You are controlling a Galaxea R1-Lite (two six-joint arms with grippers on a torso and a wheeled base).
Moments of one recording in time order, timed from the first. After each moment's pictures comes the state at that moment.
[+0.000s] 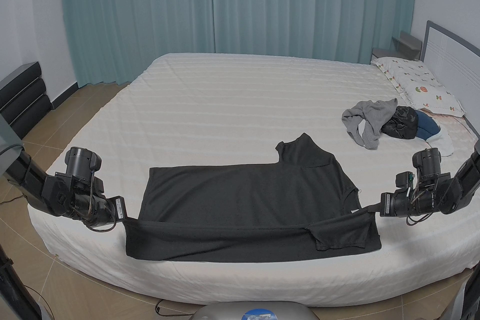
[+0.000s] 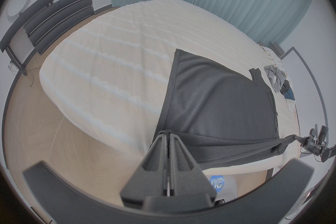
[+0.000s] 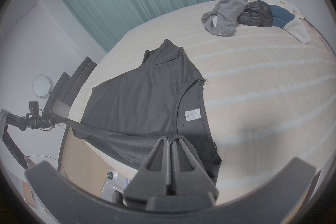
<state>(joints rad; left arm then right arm) -0.04 1.91 -0.72 -0.22 -0.07 -0.34 0.00 1.95 -0.64 -0.48 0.34 0.16</state>
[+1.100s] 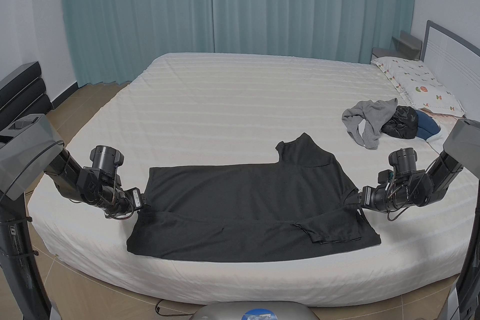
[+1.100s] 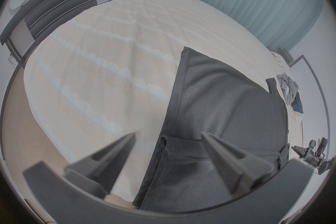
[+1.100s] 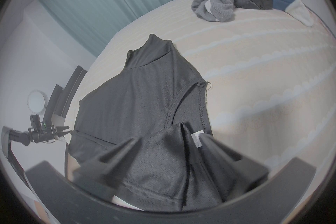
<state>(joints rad) -0.04 2.21 -1.00 -0.22 -0.05 -0.40 0.03 2.21 -0.88 -0.49 0.30 0.29</state>
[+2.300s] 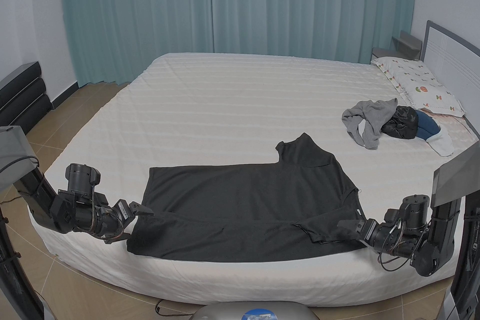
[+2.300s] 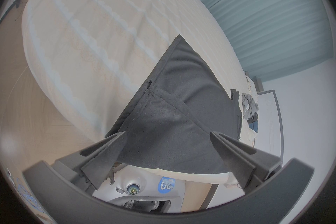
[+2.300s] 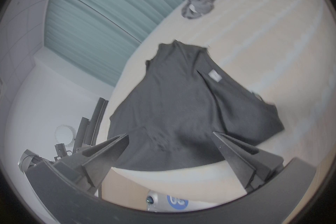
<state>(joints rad) 0.00 2.02 -0.60 -0.51 -0.39 -0.71 0.17 2.28 -0.17 -1.55 0.29 0.75</state>
